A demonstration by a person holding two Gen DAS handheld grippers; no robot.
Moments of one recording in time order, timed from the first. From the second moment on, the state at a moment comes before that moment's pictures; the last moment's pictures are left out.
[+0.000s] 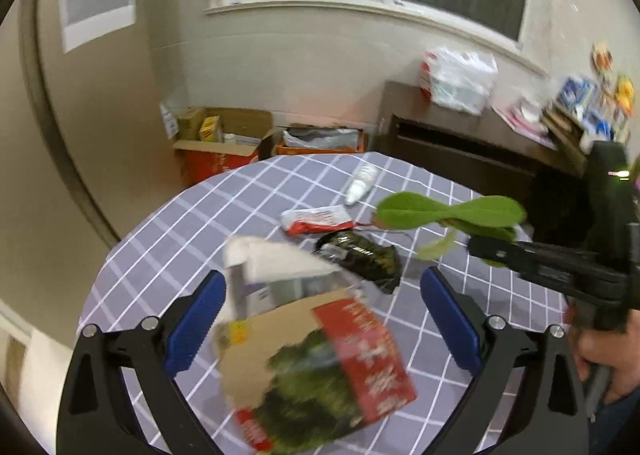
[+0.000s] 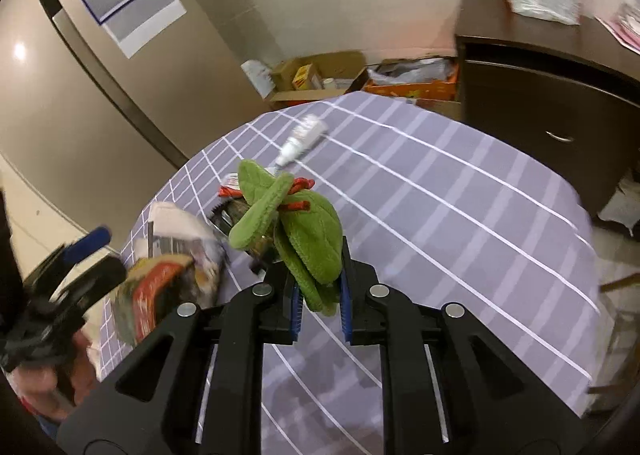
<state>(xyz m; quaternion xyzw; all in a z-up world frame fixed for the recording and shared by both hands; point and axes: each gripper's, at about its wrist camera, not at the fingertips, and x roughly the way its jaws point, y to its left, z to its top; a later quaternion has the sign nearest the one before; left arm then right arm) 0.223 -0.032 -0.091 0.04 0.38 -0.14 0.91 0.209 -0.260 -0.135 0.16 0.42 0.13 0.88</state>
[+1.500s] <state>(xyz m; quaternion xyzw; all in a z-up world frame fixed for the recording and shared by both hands) 0.212 -0.170 -0.124 0.12 0.49 -0.29 0.81 0.044 -0.449 -0.116 0.27 0.33 0.03 0.90</state>
